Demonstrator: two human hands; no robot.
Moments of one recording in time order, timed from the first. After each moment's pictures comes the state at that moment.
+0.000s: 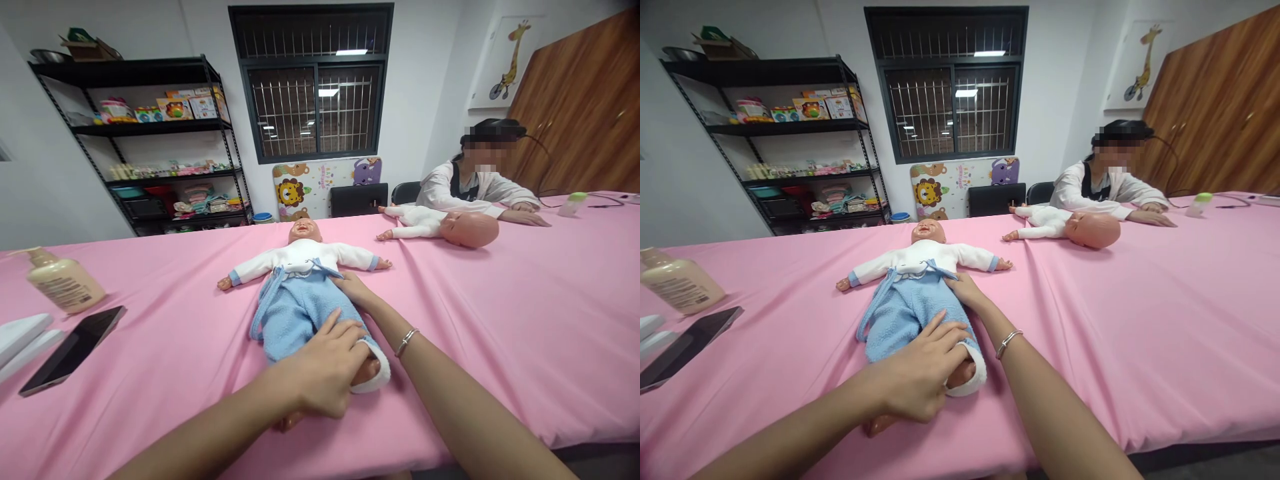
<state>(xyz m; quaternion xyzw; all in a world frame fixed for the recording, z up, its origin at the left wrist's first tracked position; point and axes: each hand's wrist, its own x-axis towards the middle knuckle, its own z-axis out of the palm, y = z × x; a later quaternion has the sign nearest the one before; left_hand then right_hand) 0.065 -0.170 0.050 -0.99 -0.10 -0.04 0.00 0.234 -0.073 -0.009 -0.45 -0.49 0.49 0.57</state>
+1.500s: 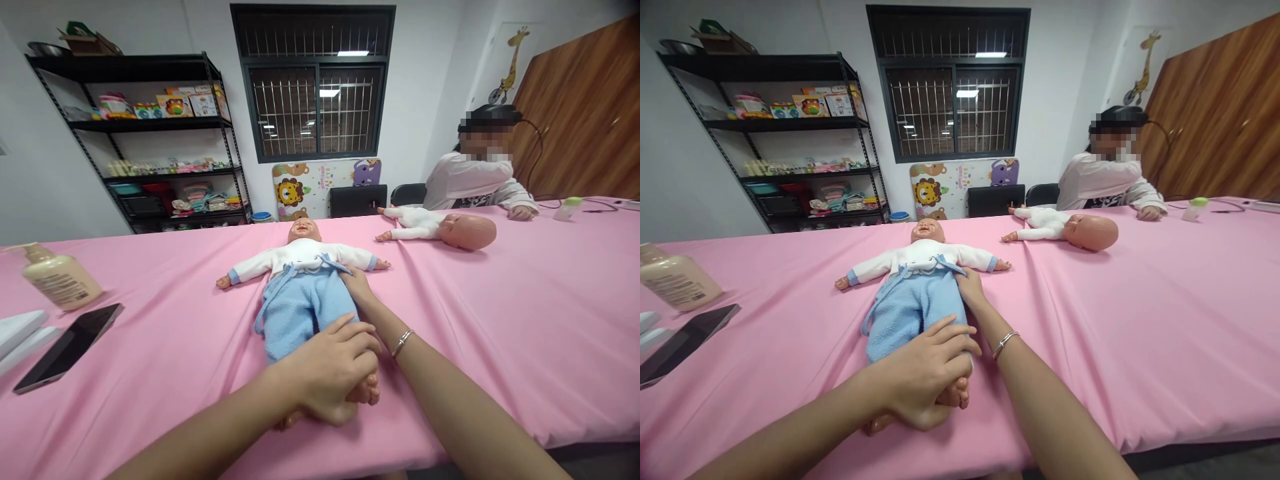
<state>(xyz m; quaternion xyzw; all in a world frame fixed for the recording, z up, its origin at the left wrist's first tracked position) 0.066 -0.172 0.049 -0.99 0.01 -0.11 0.00 0.238 -0.065 -0.013 -0.58 -0.50 0.32 0.56</state>
